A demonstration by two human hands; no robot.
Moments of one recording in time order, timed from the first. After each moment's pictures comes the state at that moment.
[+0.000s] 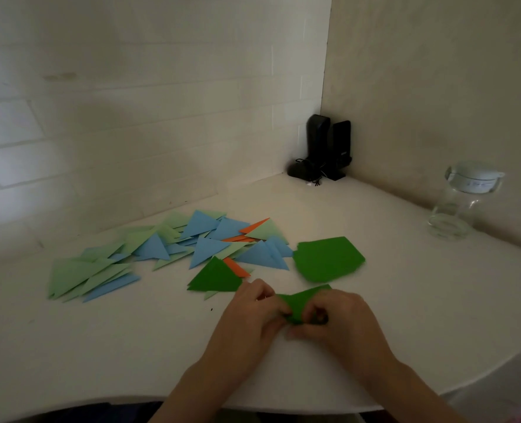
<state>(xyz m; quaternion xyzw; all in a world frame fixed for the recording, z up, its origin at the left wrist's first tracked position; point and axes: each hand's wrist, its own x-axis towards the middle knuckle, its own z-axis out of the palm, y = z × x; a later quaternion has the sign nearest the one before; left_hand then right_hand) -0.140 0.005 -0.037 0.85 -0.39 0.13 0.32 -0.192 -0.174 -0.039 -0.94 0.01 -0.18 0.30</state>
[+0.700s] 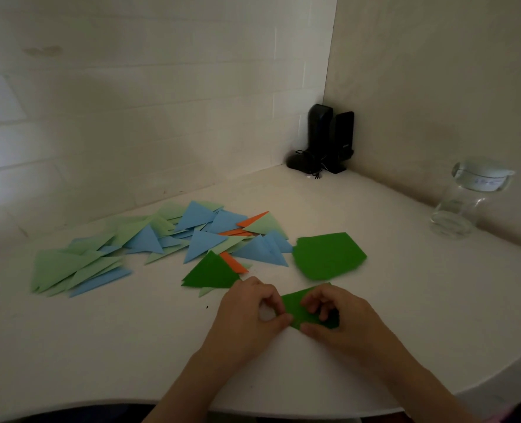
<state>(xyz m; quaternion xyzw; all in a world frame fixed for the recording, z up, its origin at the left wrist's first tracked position) -0.127 -0.002 -0.036 0.88 -0.29 0.02 0.36 -0.194 -0.183 -0.037 -0.91 -0.02 -0.11 0.41</state>
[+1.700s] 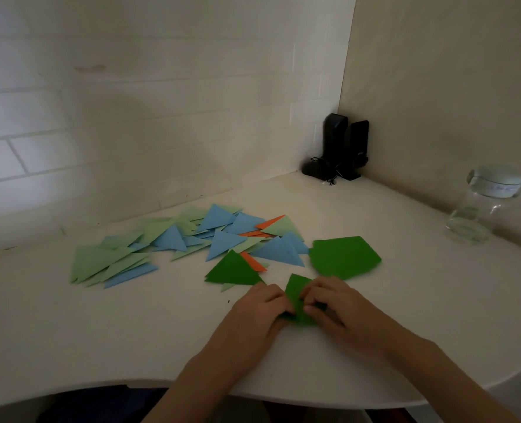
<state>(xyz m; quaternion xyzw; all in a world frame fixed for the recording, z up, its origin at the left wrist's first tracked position) -0.137 0.024 -0.039 0.85 -0.43 0.13 0.28 -0.171 -0.180 -0.038 -0.93 -0.20 -0.10 0.27</state>
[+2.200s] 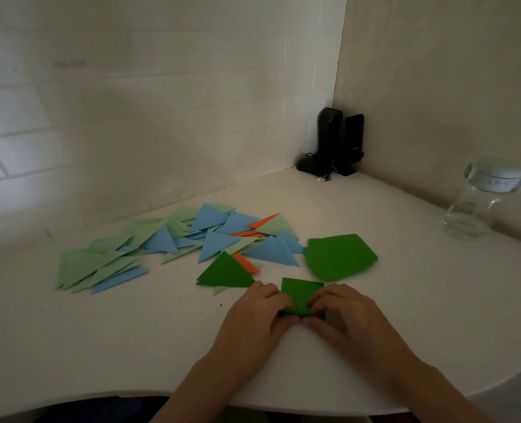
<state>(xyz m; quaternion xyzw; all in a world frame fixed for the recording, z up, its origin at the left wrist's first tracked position) -0.134 0.006 -0.041 0.87 -0.38 0.11 0.29 -0.190 -0.181 -0.047 -0.93 -0.13 -0.22 0.28</state>
